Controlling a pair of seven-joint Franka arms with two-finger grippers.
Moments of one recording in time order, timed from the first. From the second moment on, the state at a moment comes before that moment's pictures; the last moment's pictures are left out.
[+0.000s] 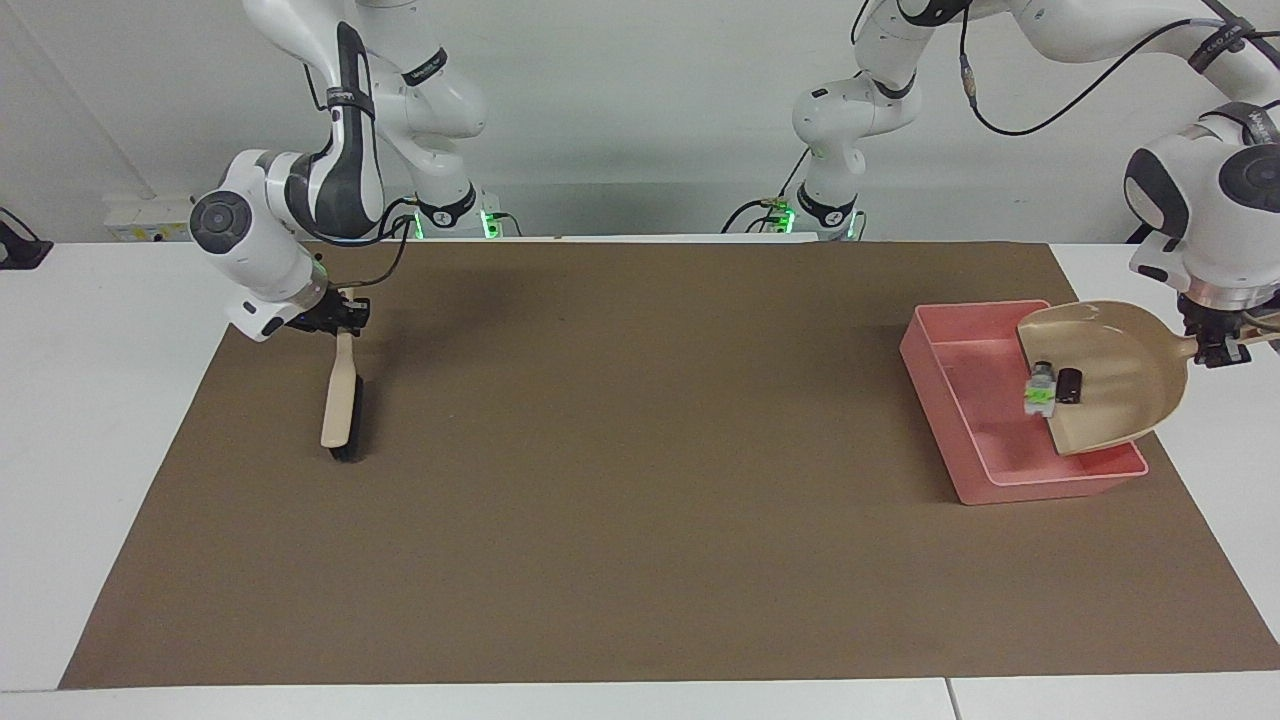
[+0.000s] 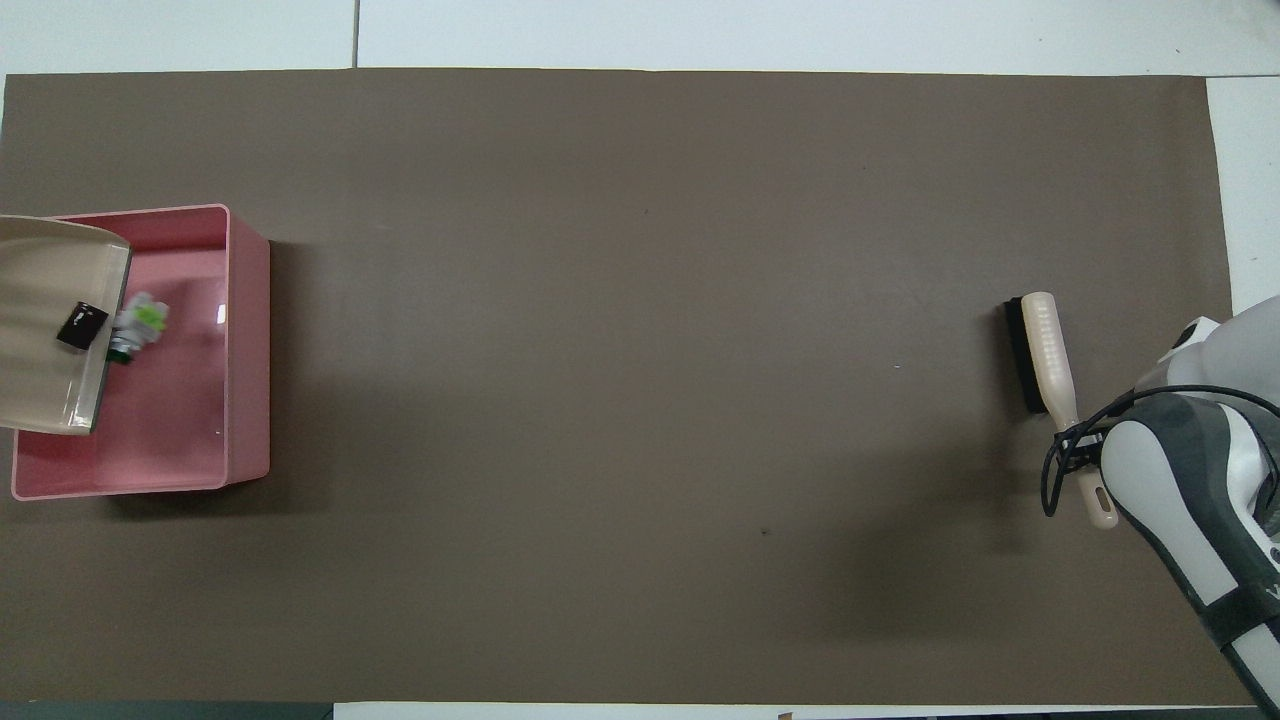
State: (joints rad) left arm 0.19 0.19 0.04 -1.70 0.59 1.98 1.75; right arm -0.16 -0.06 -0.01 -2.31 -0.07 1.95 -0.19
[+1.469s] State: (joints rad) left arm -0.27 0.07 -0.02 -1.94 0.24 1.91 1.32; right arm -0.16 -0.08 -0.01 -2.33 -0.07 1.95 -0.14
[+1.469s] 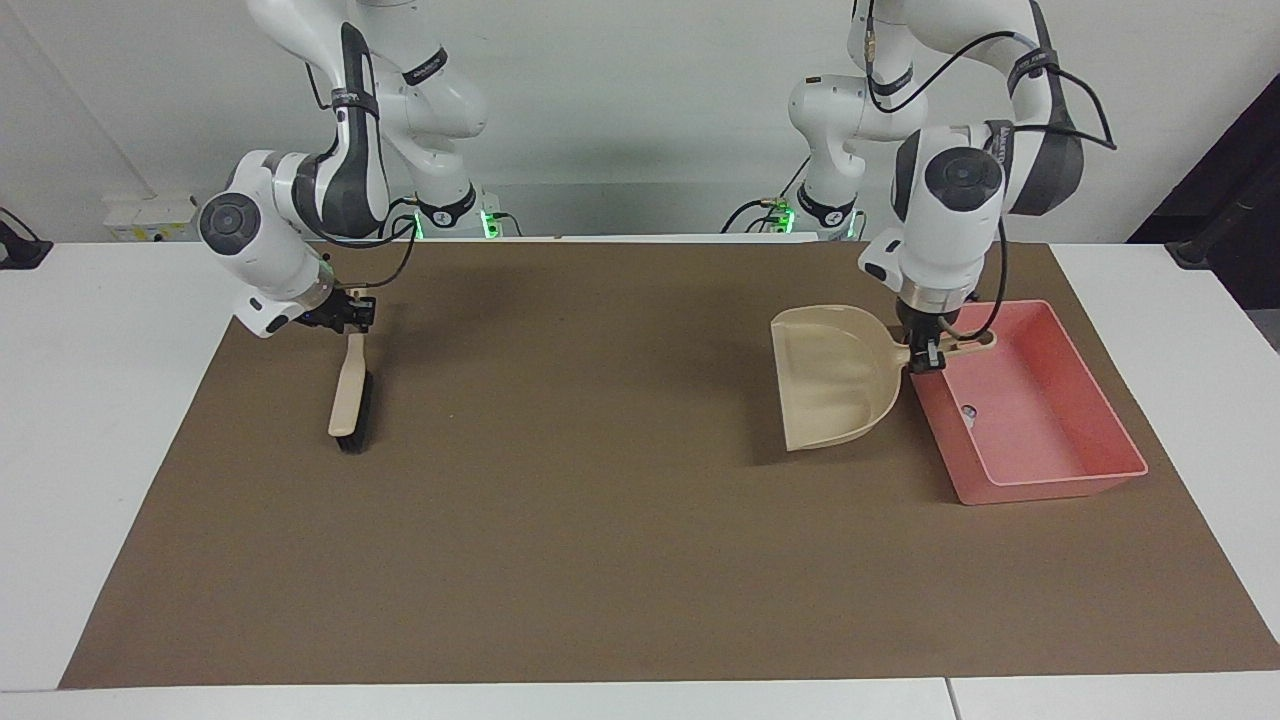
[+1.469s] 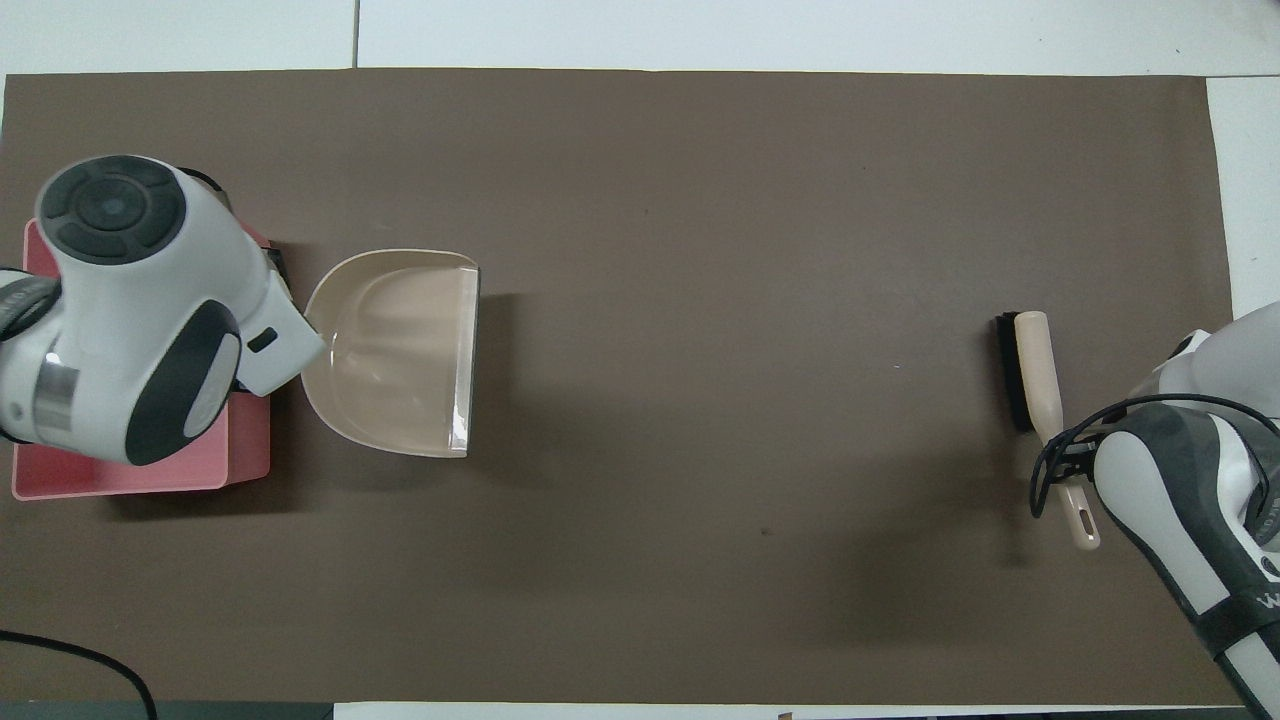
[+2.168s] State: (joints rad) left arm -0.30 0.15 -0.01 -2.04 0.20 2.08 1.28; right arm -0.16 -0.09 0.00 -2.10 -0.07 1.84 -0.15
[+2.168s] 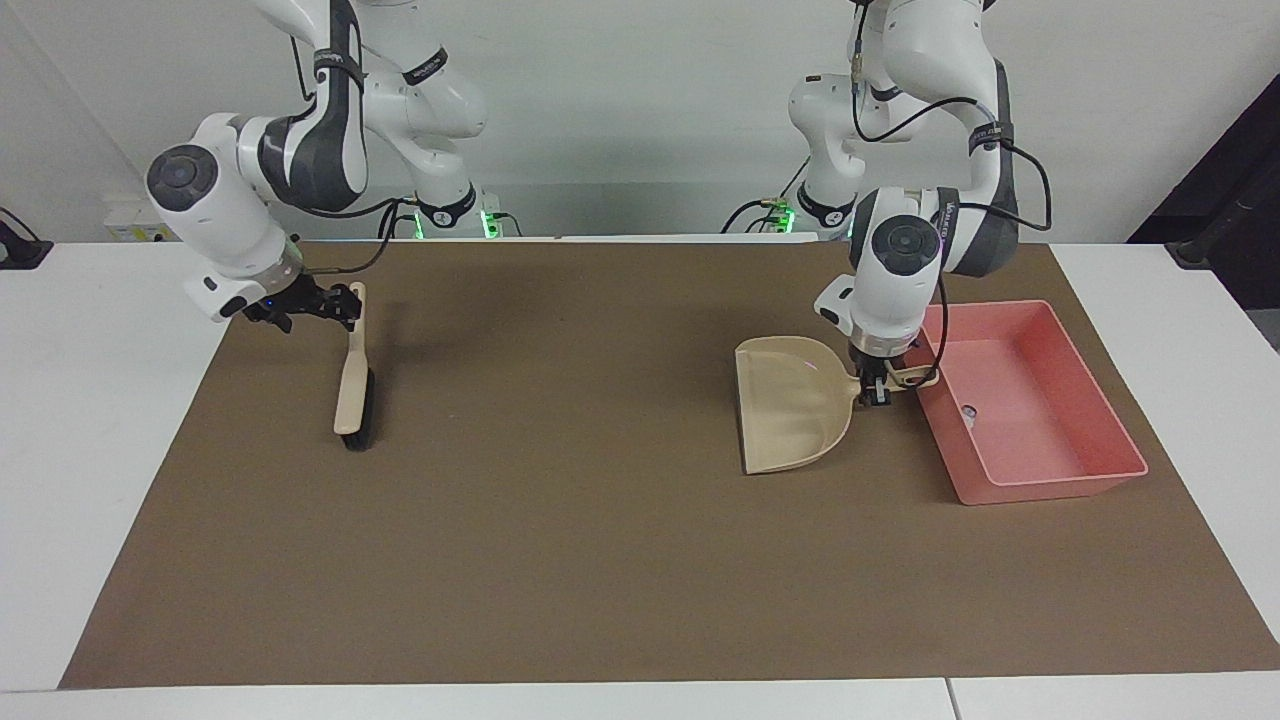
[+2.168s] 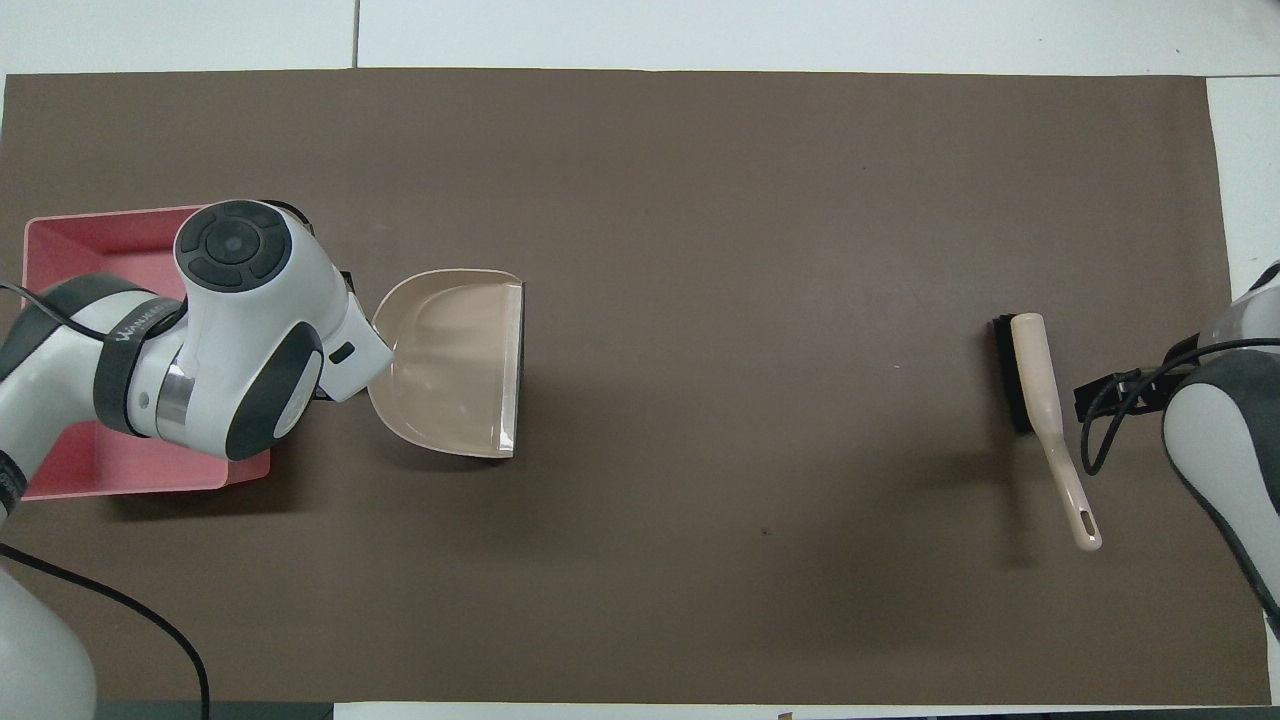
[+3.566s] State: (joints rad) left arm -0.21 -0.01 0.03 -2.05 0.20 1.88 0.51; right arm -0.11 -0.04 -0.01 -1.65 -0.06 1.47 -0.14
